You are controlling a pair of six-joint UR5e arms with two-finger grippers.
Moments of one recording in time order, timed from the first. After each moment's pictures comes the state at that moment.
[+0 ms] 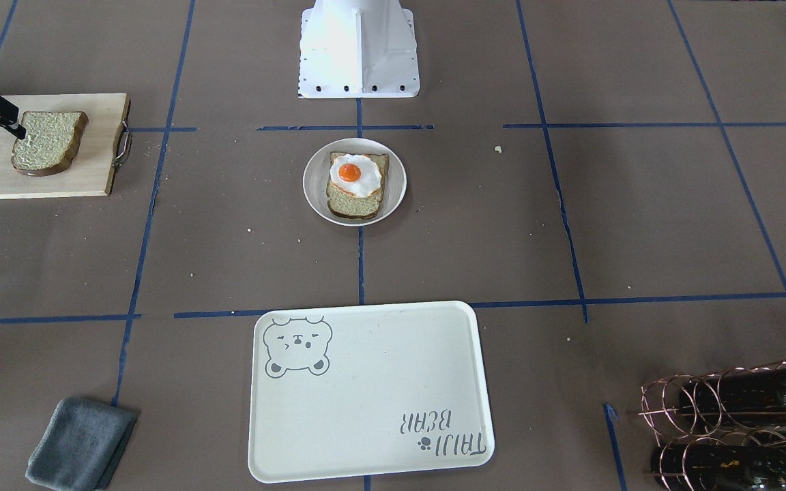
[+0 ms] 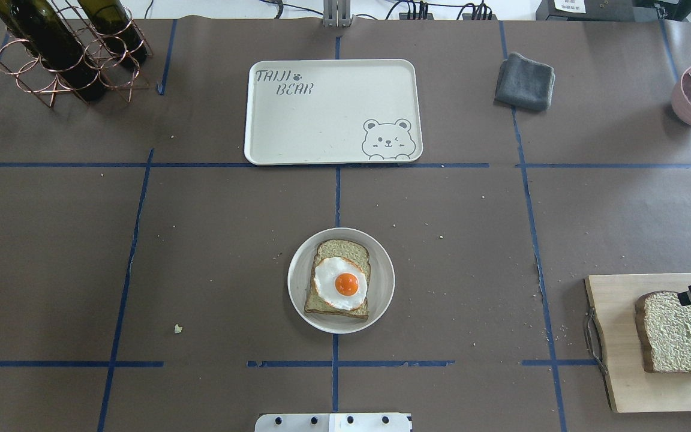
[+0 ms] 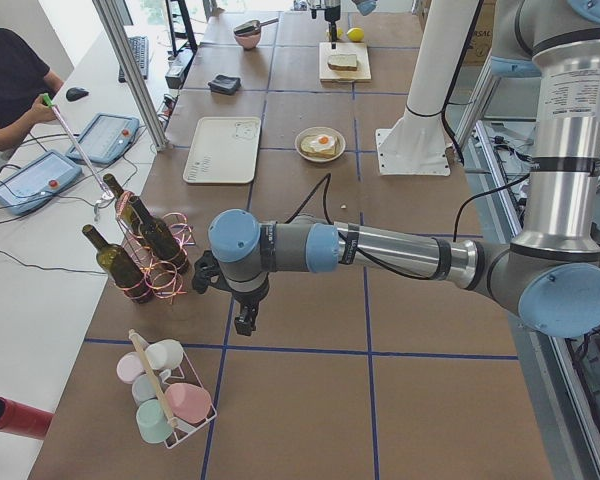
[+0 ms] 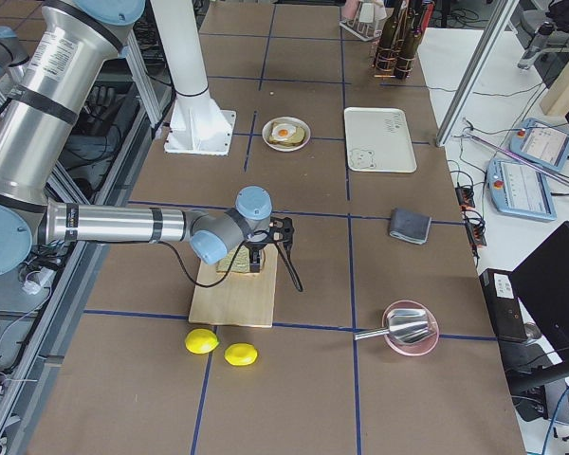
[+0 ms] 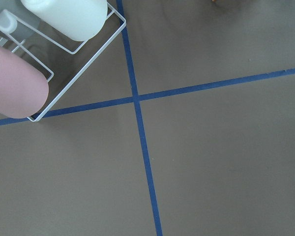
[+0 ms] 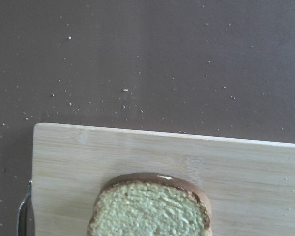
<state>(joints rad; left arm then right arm) -1.60 -1.58 -1.71 -1.41 -2.43 0.21 0.96 -2.01 1.85 -0.80 2.32 0.77</state>
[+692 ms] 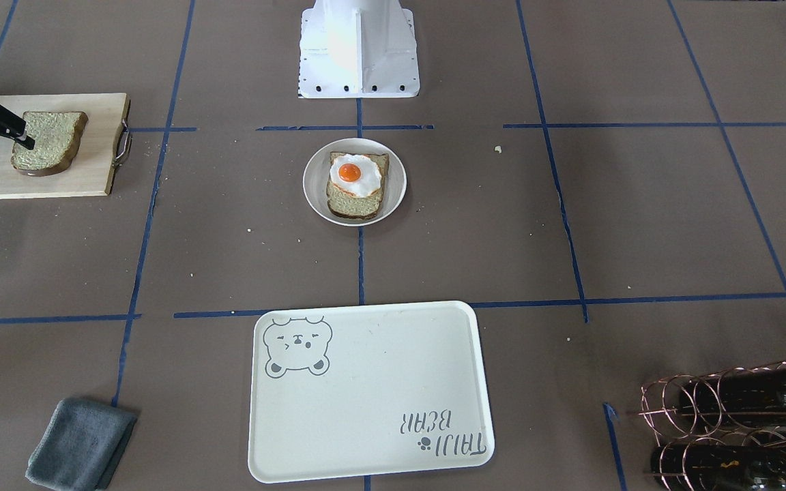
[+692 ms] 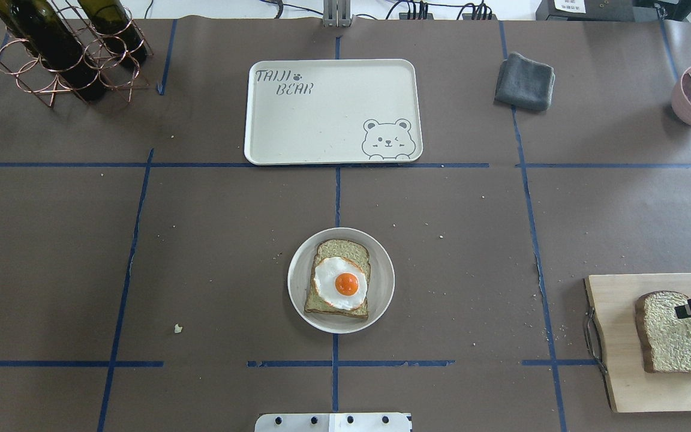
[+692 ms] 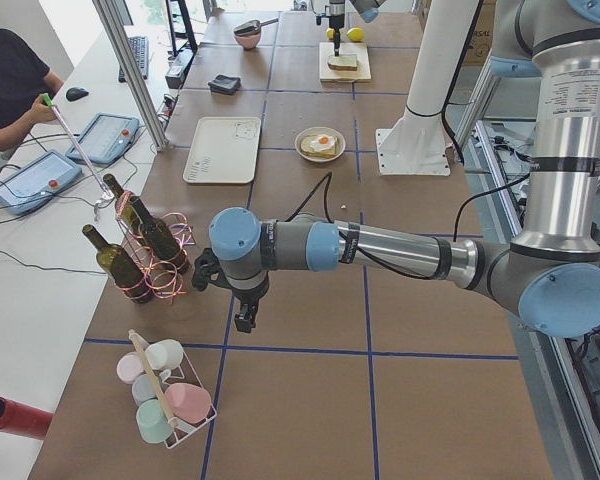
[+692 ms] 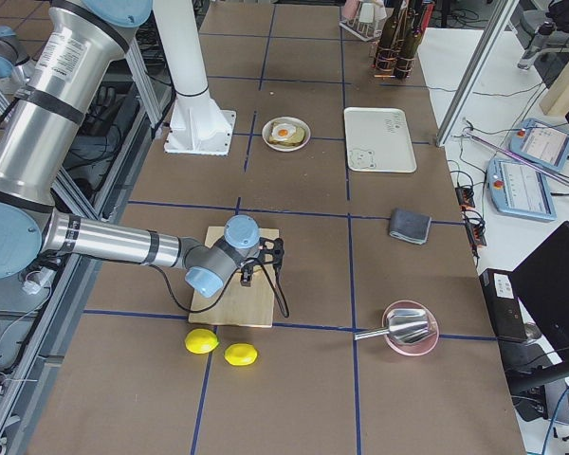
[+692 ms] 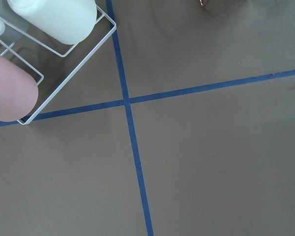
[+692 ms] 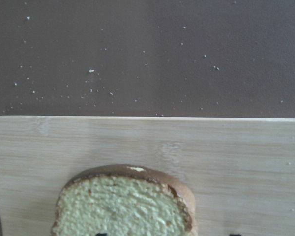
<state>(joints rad) -1.60 -1.58 -1.72 -1.41 -2.44 0.20 0.89 -2.01 1.69 -0.51 2.31 0.96</state>
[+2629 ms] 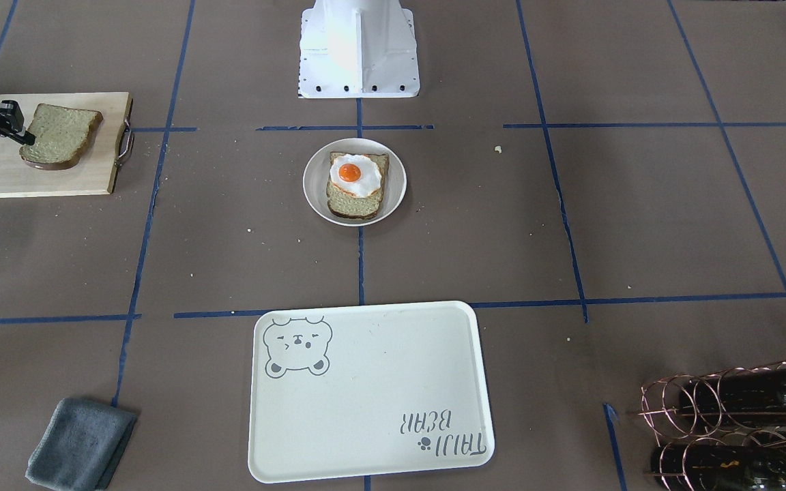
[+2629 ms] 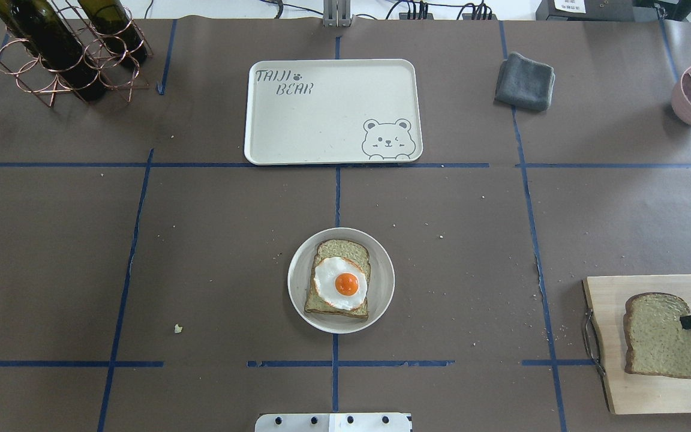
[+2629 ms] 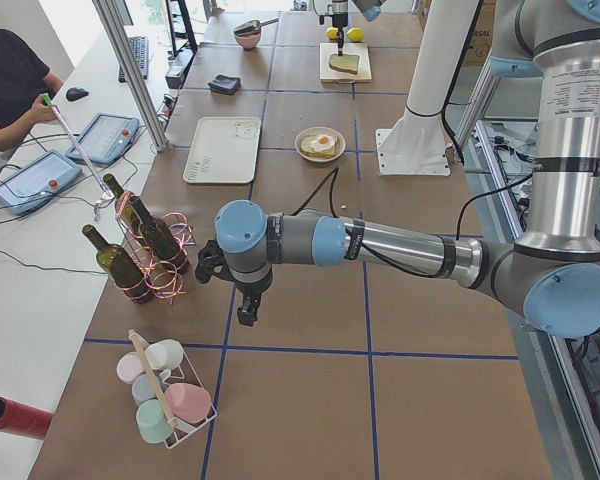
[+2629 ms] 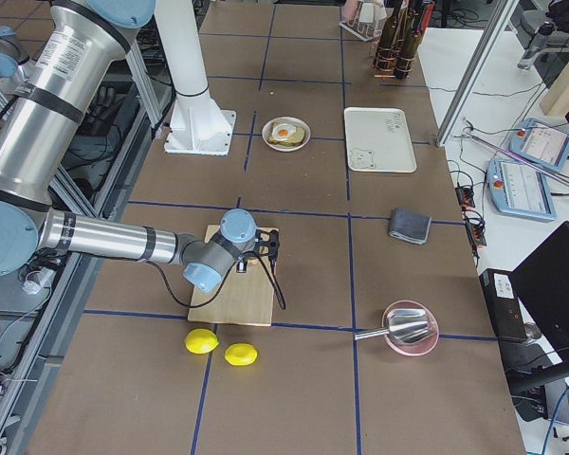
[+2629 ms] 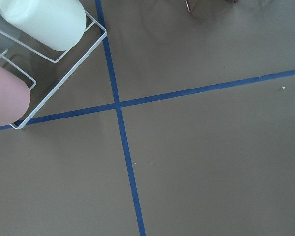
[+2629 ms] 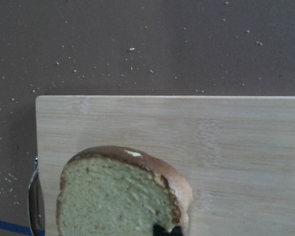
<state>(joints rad) -1.60 -1.56 -1.76 -1.41 -2.45 0.20 0.88 -2.03 1.75 -0.49 2.37 0.99</state>
